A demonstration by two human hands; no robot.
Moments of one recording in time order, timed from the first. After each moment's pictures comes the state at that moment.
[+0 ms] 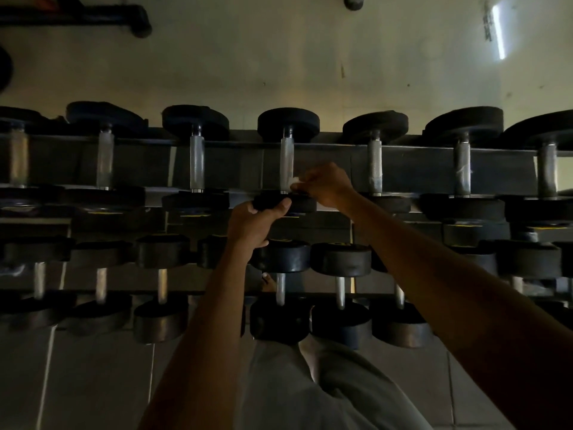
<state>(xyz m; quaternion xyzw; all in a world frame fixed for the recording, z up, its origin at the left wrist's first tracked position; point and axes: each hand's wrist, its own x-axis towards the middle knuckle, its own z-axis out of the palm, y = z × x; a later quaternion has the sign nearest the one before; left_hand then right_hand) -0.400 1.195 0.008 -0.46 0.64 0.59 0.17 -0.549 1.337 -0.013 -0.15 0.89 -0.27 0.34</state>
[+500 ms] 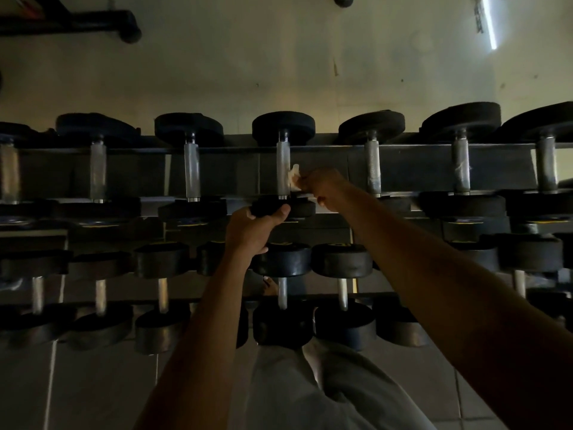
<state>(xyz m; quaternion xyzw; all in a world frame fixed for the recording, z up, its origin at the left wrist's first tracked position) -0.403 1.189 -0.001 -0.45 0.64 0.59 0.18 -0.562 1.318 -0.015 0.13 0.80 -0.37 0.46</state>
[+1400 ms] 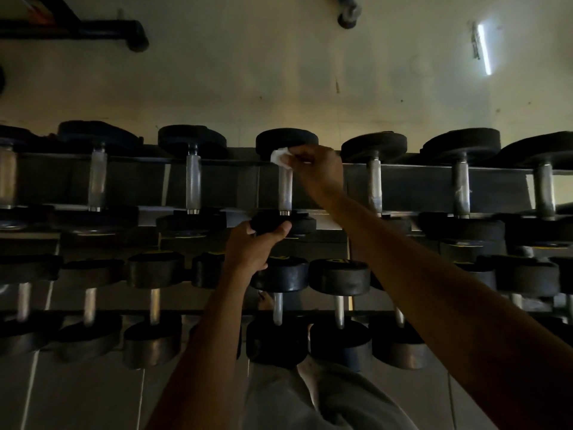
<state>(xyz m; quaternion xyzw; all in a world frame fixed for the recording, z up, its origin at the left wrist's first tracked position) -0.400 1.191 -0.010 -0.47 0.63 0.59 0.16 -0.580 1.294 -0.018 -0.11 0.88 -0.46 0.12</state>
